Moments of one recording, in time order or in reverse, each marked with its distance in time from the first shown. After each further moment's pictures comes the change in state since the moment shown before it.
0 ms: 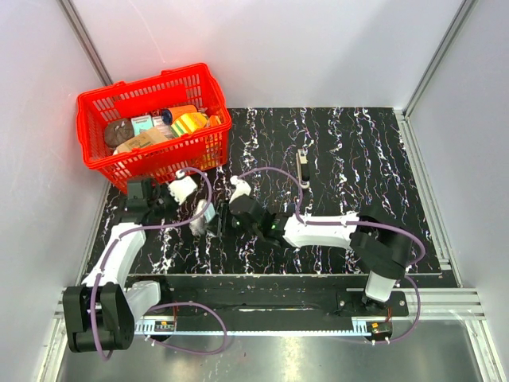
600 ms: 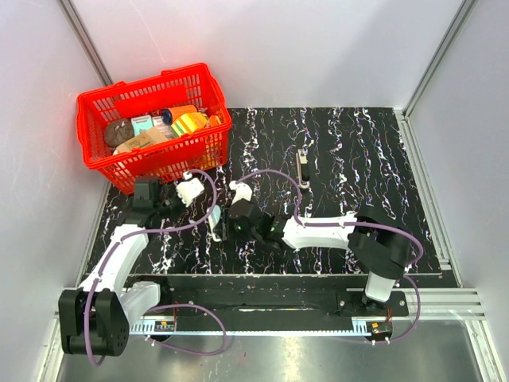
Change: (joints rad) left arm -0.100 -0.026 -0.008 0.050 -0.009 -0.031; right arm 0.016 0.010 -0.039 -0.079 0.068 -0.122
